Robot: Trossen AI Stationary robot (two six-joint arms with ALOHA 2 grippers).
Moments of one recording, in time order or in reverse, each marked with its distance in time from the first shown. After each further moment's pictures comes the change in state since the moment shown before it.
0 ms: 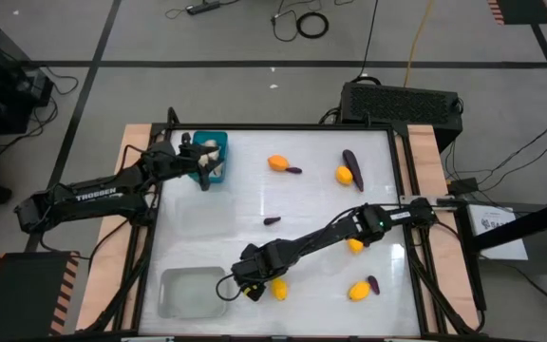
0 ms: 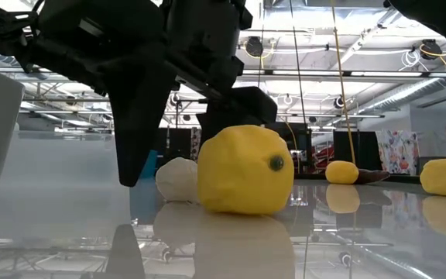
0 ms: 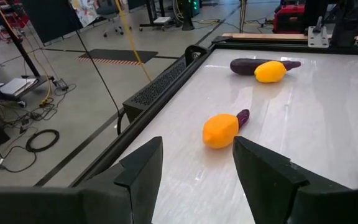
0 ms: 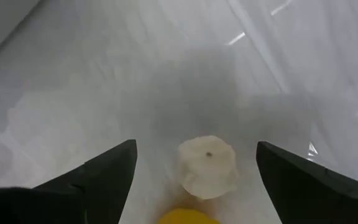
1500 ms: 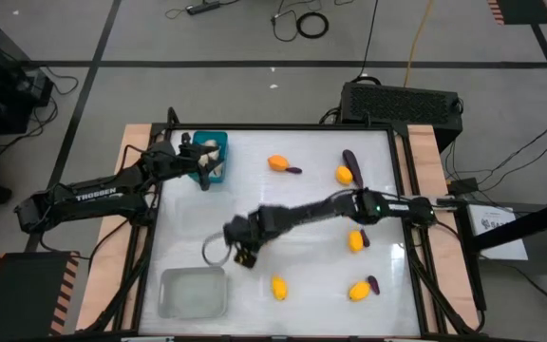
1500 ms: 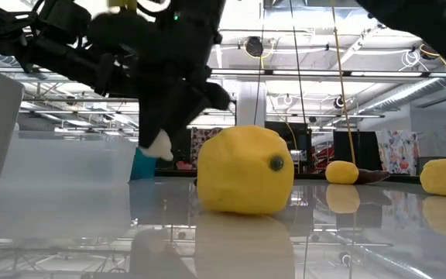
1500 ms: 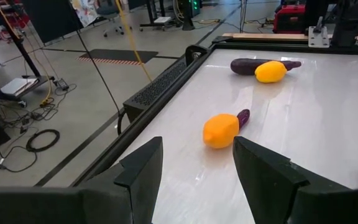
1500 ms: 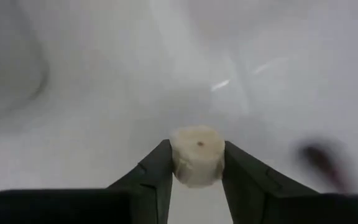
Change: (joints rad) left arm 0.000 0.000 0.000 0.000 -0.005 0.000; right arm -0.165 -0.043 0.050 0.010 0.083 -0.408
